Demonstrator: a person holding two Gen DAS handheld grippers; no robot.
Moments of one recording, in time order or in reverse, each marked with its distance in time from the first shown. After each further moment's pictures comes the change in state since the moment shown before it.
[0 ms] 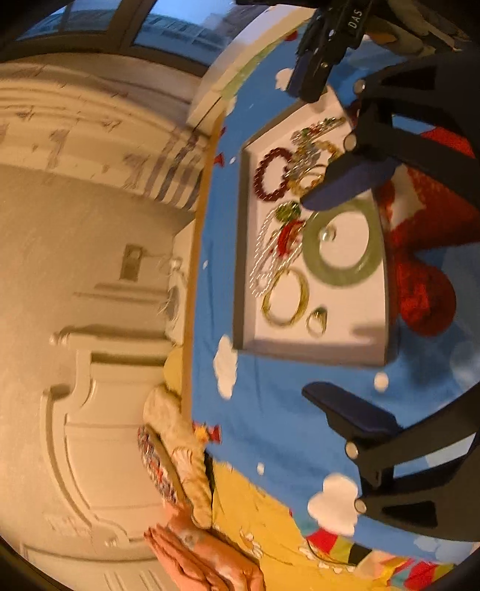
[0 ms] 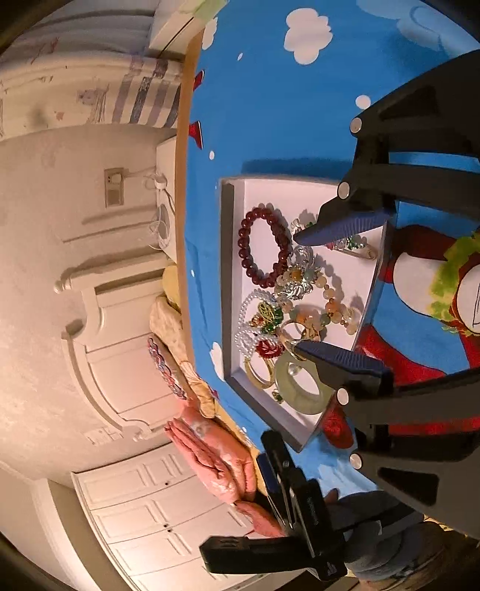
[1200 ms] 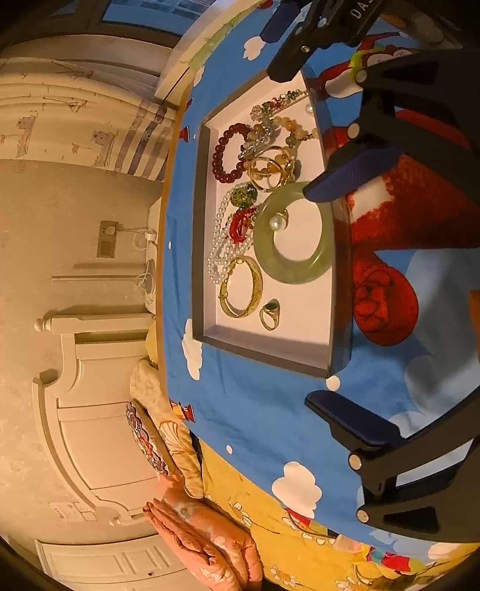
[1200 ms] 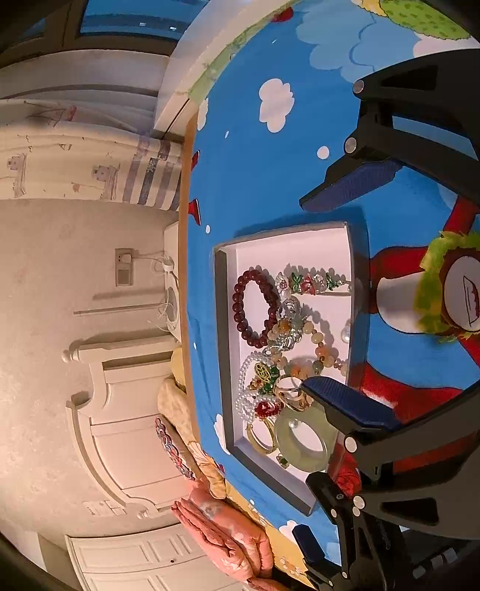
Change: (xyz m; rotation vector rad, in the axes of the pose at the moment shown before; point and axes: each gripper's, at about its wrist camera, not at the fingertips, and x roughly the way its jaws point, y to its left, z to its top) left arm 0.007 -0.030 -0.031 0.048 0.091 0.155; right arm 0.002 0.029 -0.020 0.035 -0.047 -0.377
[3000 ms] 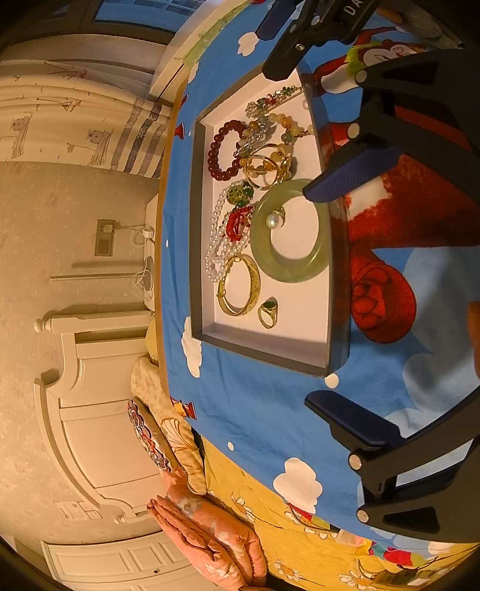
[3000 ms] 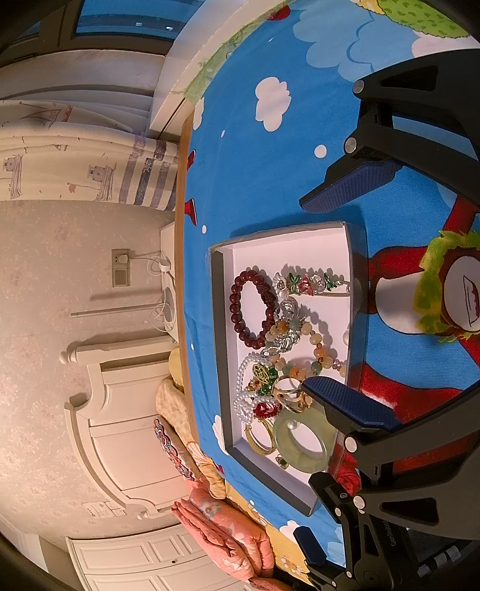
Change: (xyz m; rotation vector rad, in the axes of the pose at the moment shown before) left arm -0.001 -0.005 -0.001 0.020 -0.001 0.022; right arm 0.001 0.000 -0.001 0.001 0.007 0.001
